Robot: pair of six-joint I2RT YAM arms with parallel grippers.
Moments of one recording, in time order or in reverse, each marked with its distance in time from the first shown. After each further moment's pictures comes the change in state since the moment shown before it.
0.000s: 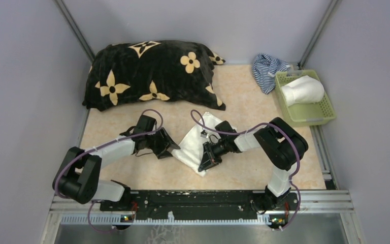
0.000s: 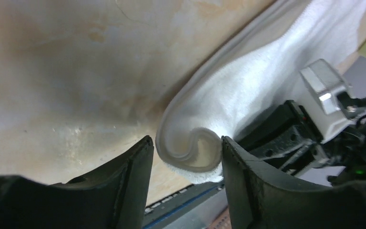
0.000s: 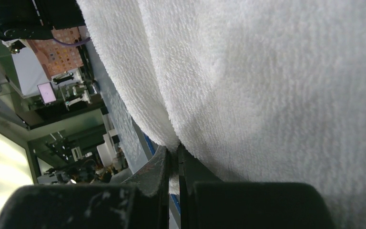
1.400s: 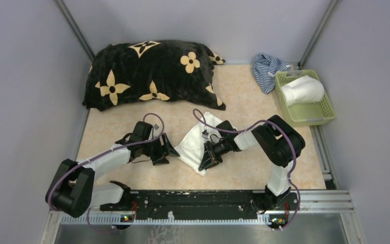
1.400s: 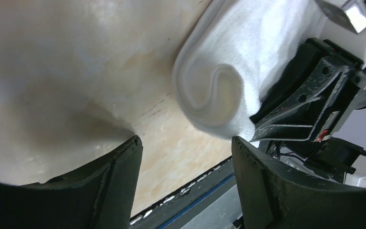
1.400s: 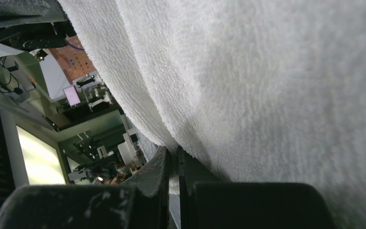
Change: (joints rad) left arm -0.011 -0.124 -0.104 -0.037 0.044 0.211; right arm -0.027 0.045 0.013 0.004 -0.049 0.067
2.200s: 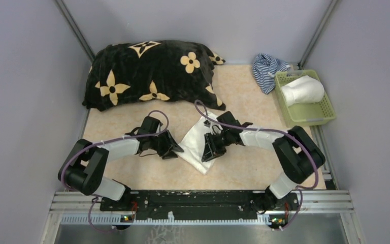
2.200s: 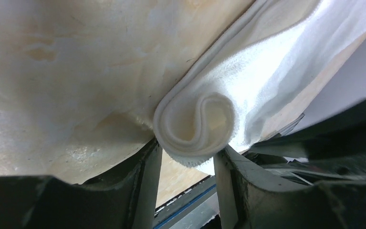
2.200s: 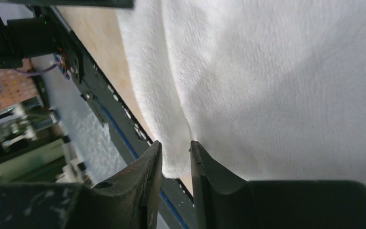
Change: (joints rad) left arm -0.031 0.241 0.093 0.158 -0.011 -0.173; right arm 0.005 -0.200 0.085 -0.301 0.245 -0.156
